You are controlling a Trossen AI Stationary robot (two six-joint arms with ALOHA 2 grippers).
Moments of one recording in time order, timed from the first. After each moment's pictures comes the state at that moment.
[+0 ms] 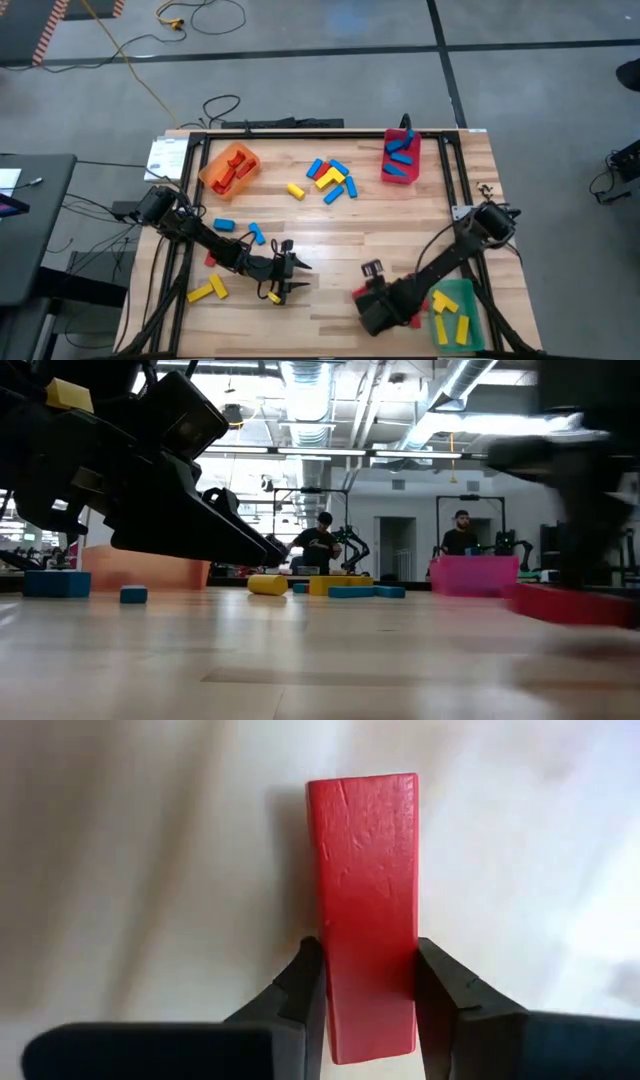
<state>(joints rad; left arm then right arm) -0.47 1.85 0.60 0.87 -0.37 -0.13 0.69 1.97 1.32 -0.84 0.30 0.29</state>
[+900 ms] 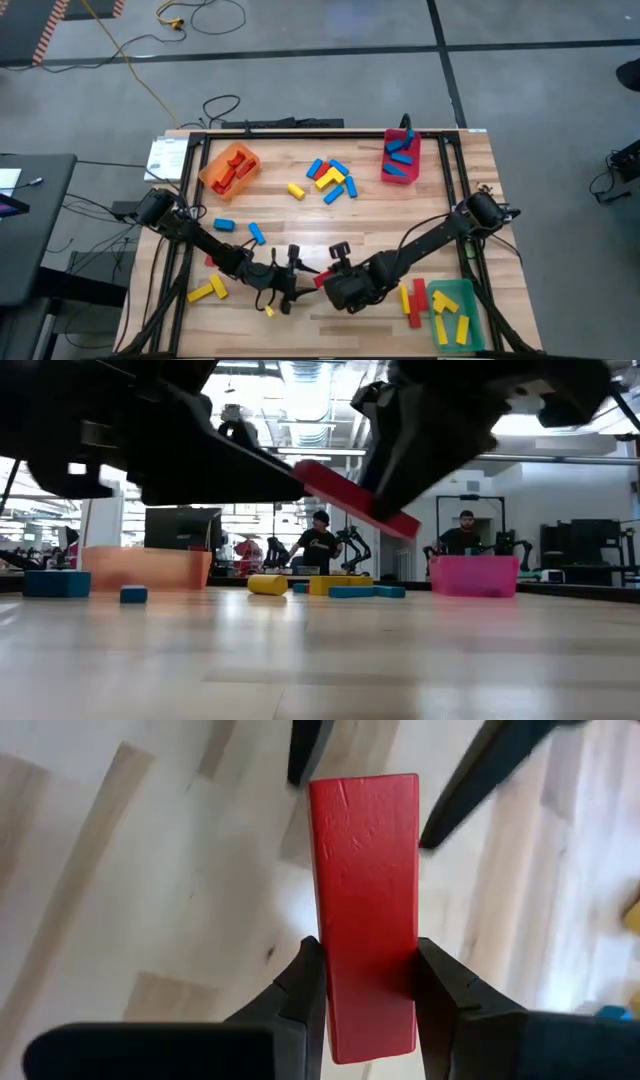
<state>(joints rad) -0.52 1.85 0.71 0.89 -0.46 0.17 0.49 1.96 1.47 -0.64 0.39 0.03</state>
